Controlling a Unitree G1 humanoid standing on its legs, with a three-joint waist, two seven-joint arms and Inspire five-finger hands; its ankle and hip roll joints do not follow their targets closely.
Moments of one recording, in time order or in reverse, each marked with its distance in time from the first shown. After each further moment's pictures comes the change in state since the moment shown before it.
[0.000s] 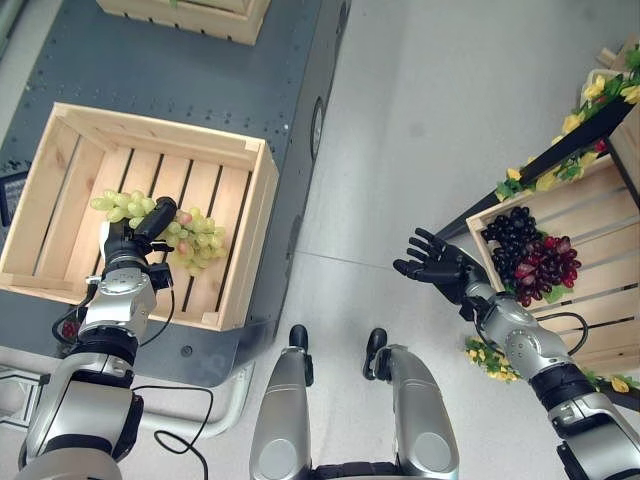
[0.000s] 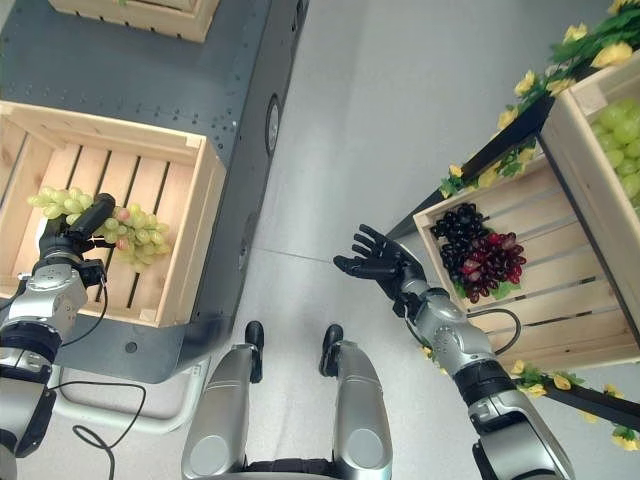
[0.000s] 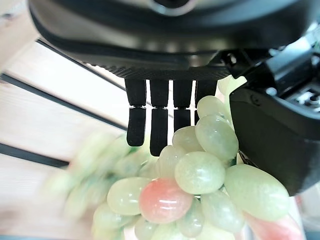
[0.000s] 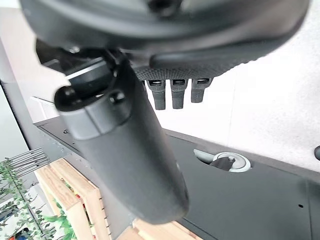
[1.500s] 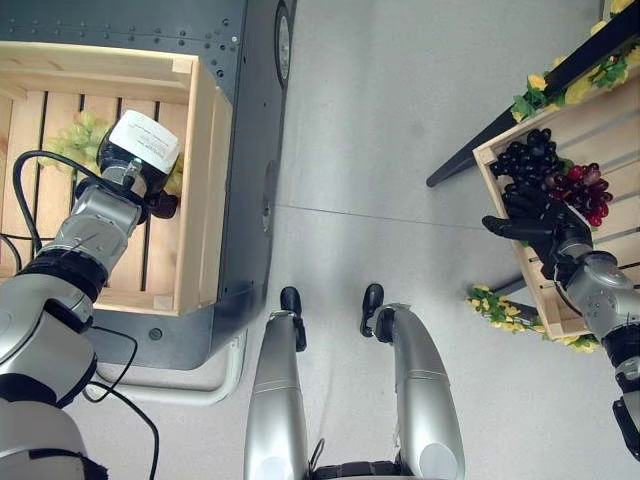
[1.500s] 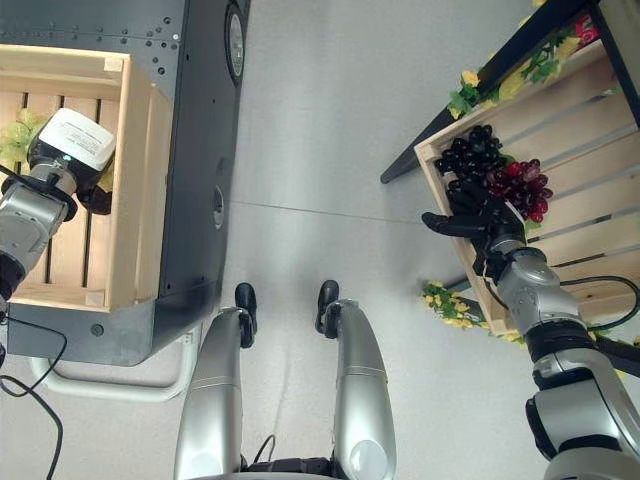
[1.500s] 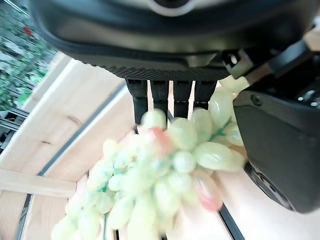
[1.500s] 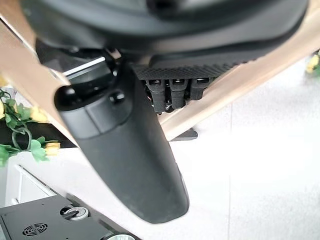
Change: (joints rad) left arm -0.458 0.241 -0.795 0.023 1.603 0.065 -0.128; right arm -0.230 -0.294 0.026 0.300 0.053 -0.091 -0.055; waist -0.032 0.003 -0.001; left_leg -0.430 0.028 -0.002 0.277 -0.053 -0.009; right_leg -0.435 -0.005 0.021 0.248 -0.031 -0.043
